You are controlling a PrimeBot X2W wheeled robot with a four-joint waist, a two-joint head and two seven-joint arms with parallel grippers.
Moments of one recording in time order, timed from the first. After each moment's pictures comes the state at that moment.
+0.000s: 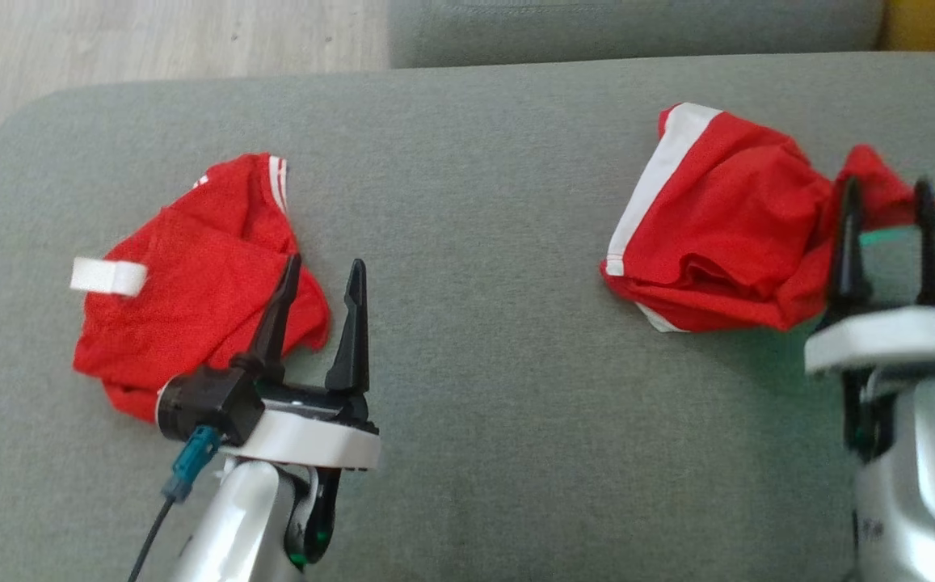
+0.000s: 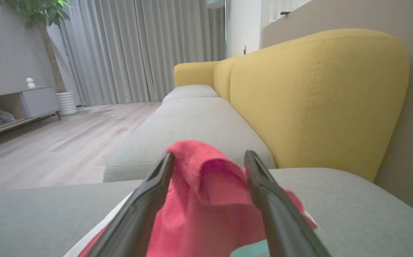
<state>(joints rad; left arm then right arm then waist) -0.24 0.05 -0.32 0.25 -0.32 -0.05 -0.25 -0.35 -0.04 -0.21 0.40 0.01 0.13 -0.25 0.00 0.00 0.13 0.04</state>
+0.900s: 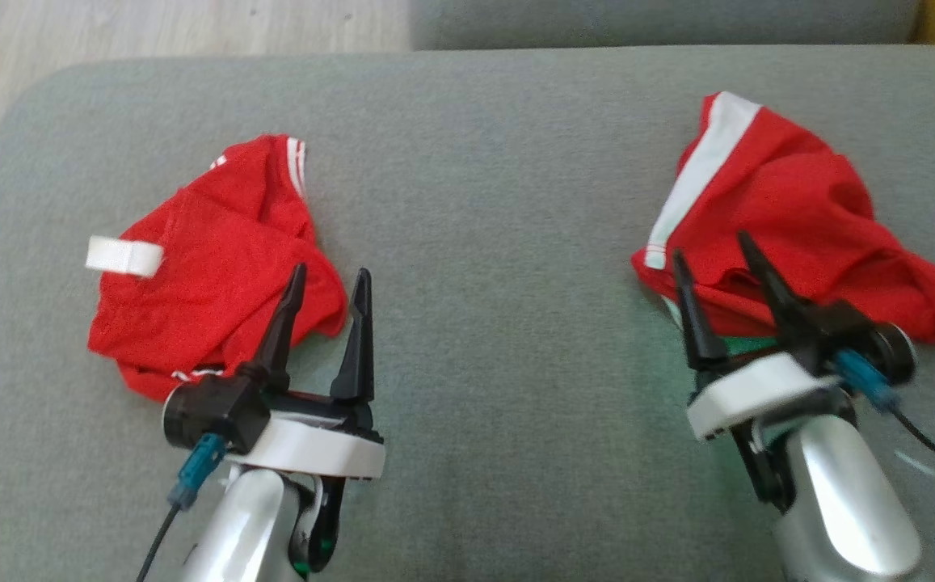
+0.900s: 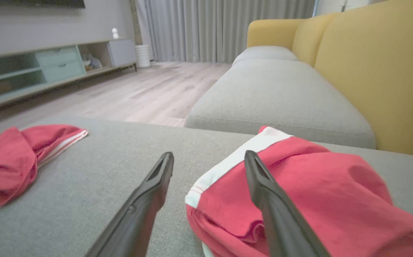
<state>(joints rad) -0.22 0.05 -0.33 0.25 -0.32 -0.05 -0.25 -0.22 -0.05 0.11 0.28 0.03 0.13 -0.15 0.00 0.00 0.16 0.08</state>
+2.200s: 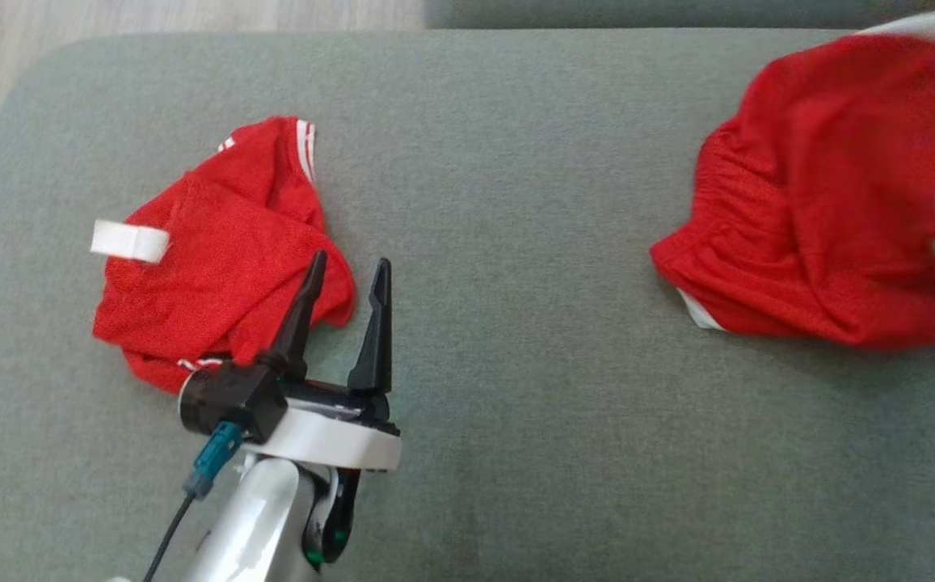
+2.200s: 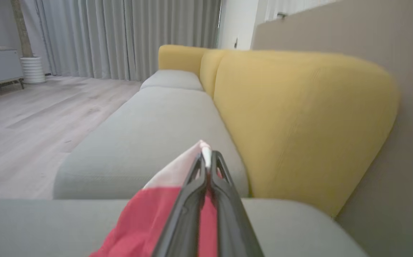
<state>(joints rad) -0.25 0.05 -0.37 0.25 -0.34 -0.04 -0.25 -0.62 -0.17 -0.30 0.42 -0.09 0.13 0.04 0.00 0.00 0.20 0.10</state>
